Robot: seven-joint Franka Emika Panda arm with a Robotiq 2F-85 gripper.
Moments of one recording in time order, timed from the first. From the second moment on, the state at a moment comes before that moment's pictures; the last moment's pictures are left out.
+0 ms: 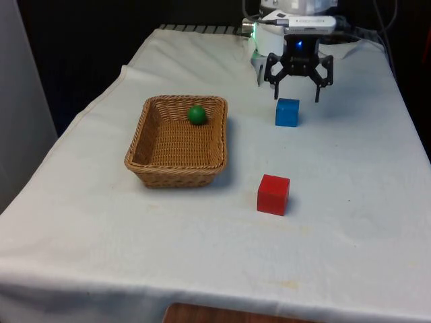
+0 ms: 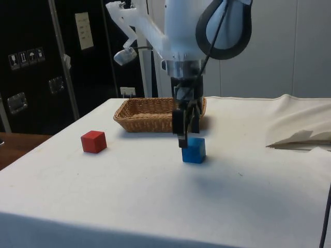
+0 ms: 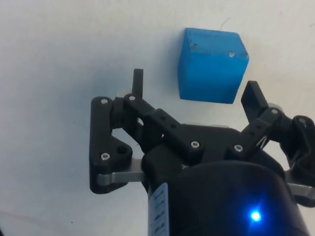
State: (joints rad) arm 0.24 0.12 -0.10 -2.64 0.03 2.79 0.19
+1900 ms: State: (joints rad) arm 0.24 0.19 -0.15 -2.62 -0.06 2.79 0.27
